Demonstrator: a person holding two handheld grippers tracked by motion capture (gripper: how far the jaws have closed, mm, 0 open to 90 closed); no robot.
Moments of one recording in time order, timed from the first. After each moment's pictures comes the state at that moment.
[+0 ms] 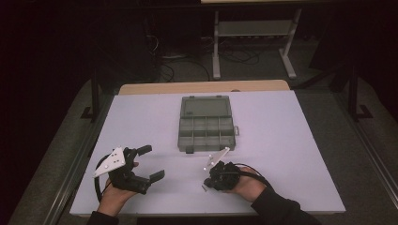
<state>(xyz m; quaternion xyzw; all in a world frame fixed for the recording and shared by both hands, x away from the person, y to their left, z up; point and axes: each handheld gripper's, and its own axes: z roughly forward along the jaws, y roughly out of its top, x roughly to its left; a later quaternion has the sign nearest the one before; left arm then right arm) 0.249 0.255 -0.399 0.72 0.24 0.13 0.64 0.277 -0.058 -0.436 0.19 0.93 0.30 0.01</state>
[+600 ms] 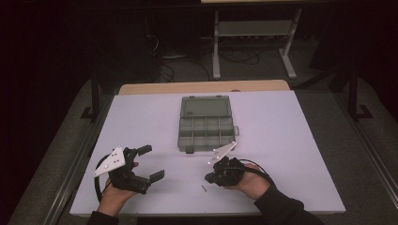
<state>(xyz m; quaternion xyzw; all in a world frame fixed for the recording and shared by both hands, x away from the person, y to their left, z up) 0.249 0.255 -0.400 0.72 0.24 0.13 0.64 0.279 -0.069 -0.414 0.20 0.92 0.33 0.01</state>
